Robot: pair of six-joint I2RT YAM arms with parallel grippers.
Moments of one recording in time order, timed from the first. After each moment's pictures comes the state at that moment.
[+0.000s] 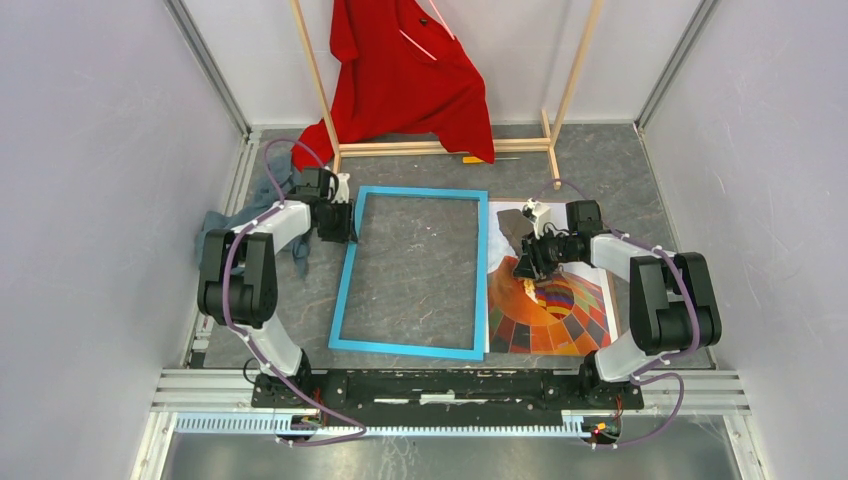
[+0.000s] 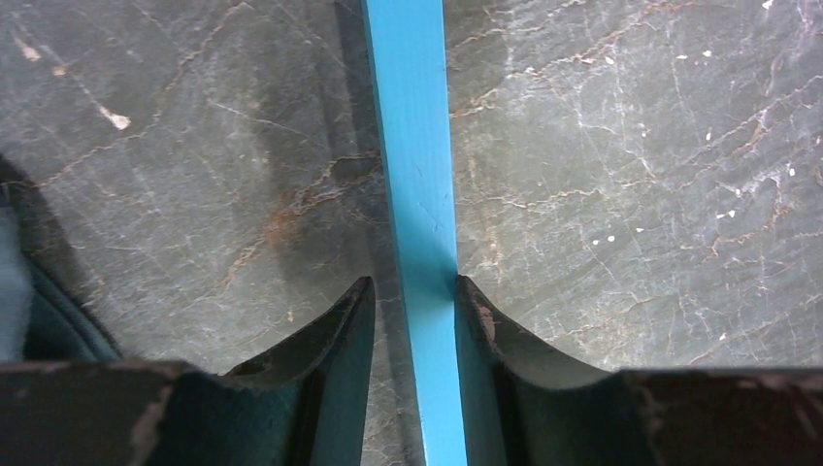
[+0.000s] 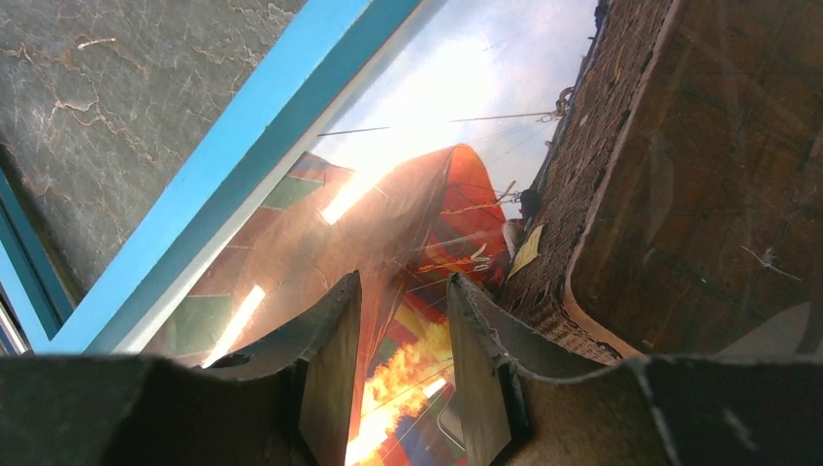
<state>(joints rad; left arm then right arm) -0.11 1.73 1.05 -0.41 0.20 -0.02 0.07 1.57 0.71 -0.25 -0.73 -0.39</state>
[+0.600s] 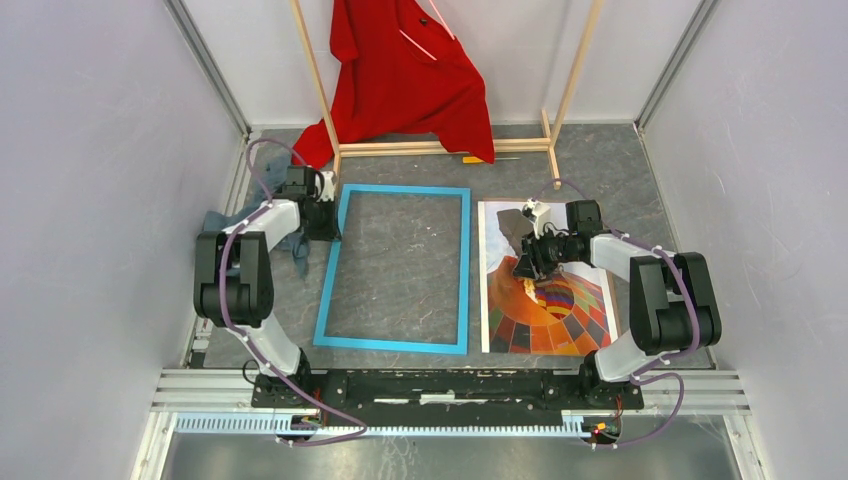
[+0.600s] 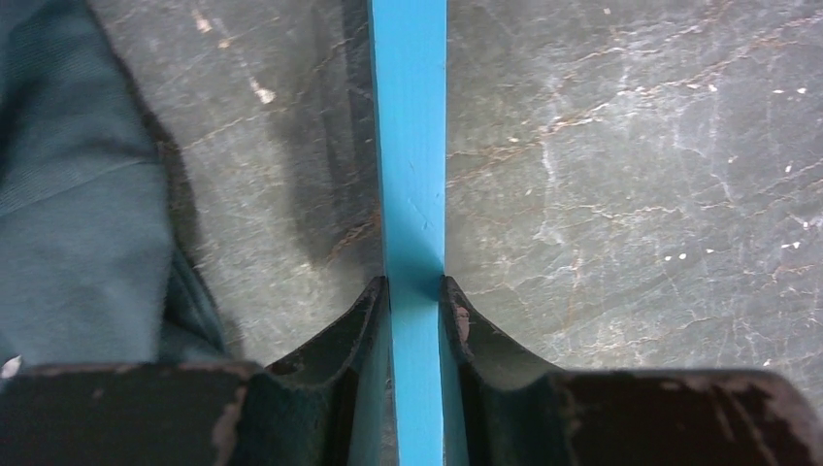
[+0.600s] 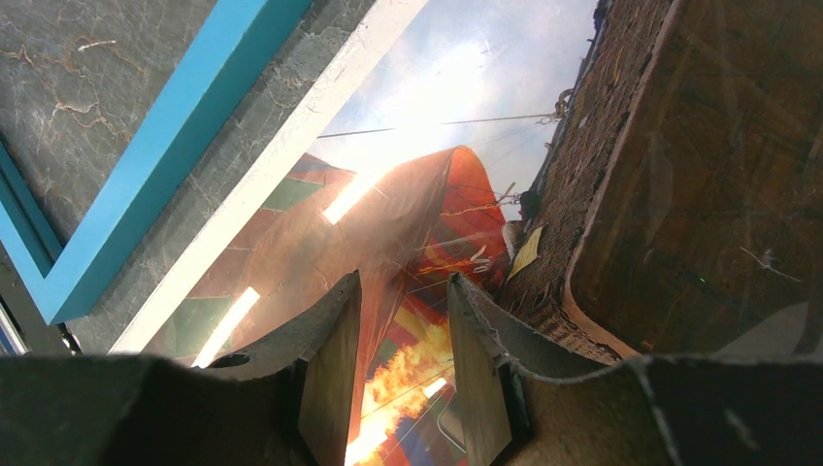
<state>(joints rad) -0.03 1.73 1.06 -0.42 0.16 -0.01 0.07 1.57 0.71 -0.25 -0.73 -0.39</state>
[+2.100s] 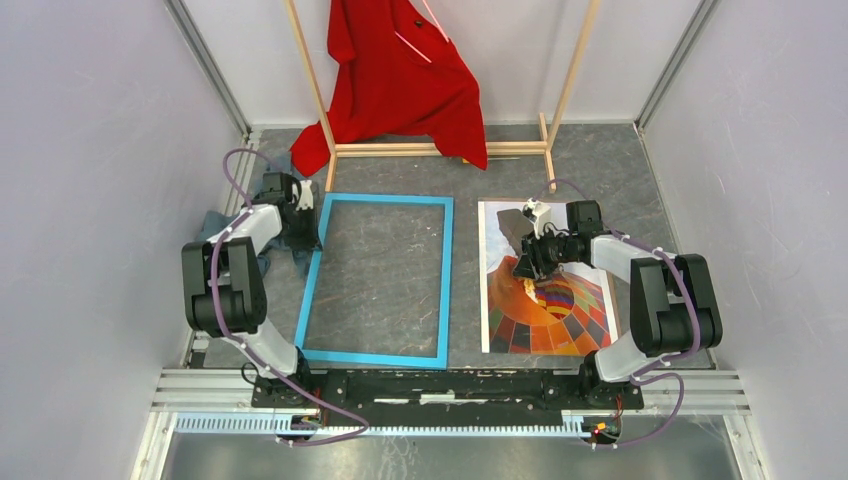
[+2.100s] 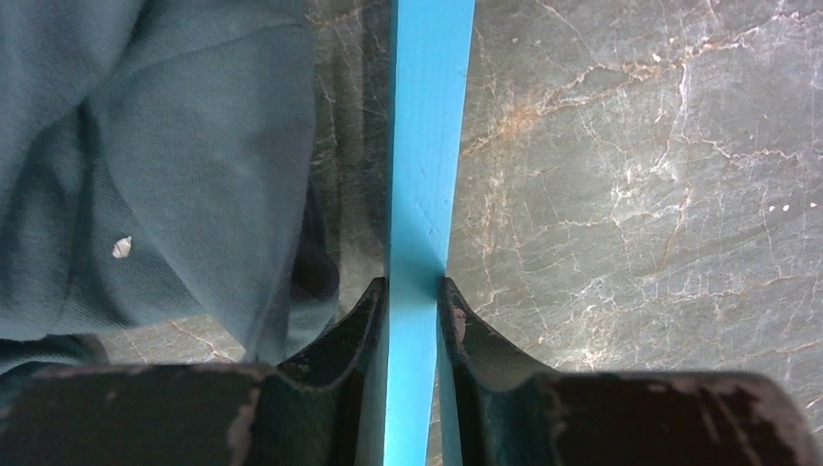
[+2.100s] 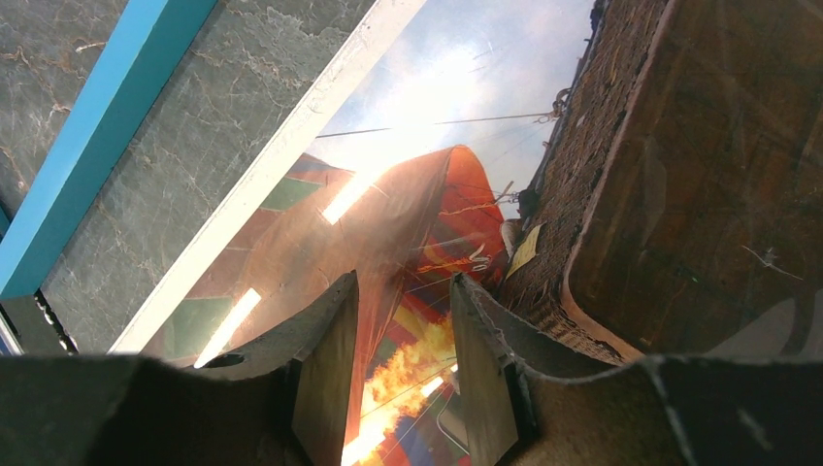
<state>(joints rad) 0.11 1.66 1.00 -0.50 0.17 0.04 0.07 1.55 0.71 -0.24 -0.73 -0.38</state>
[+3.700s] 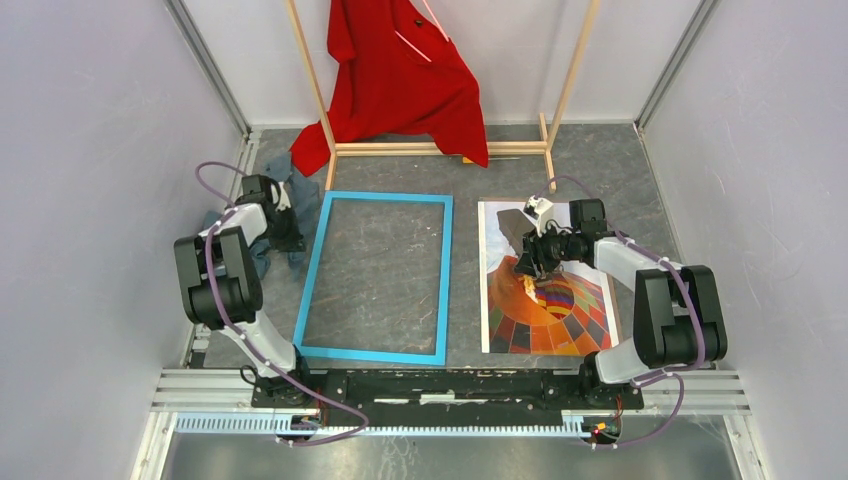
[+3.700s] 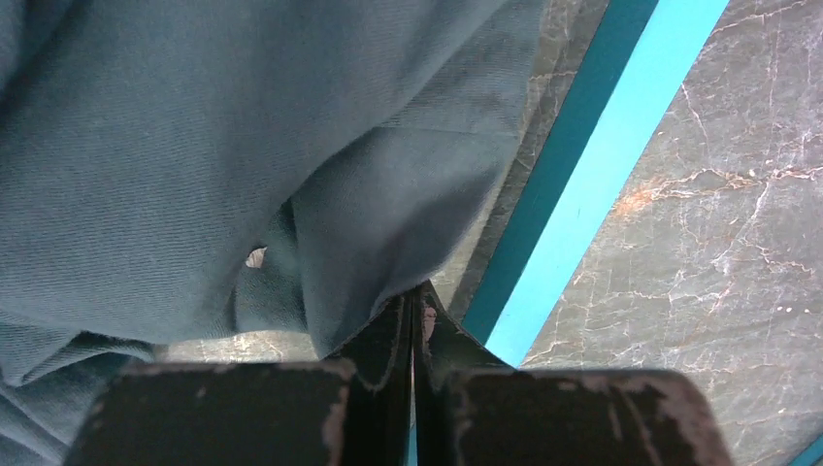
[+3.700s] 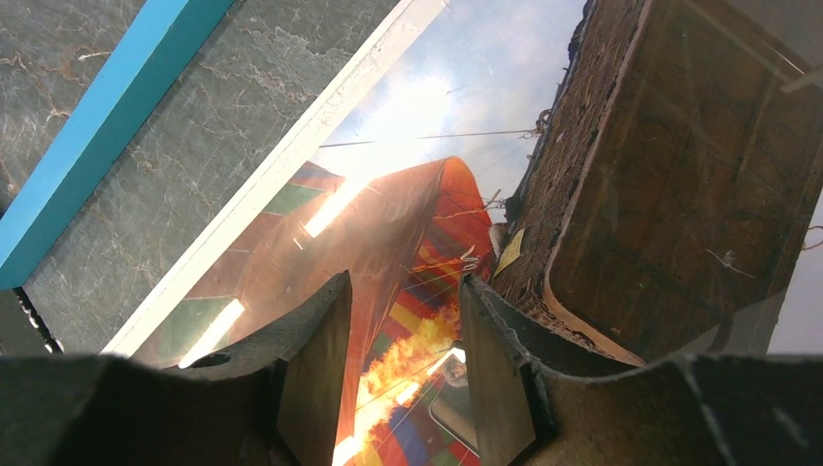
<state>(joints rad) 0.22 1.74 1.05 -0.48 0.18 -0.10 0.07 1.49 0.70 -0.24 -0.72 -0.40</state>
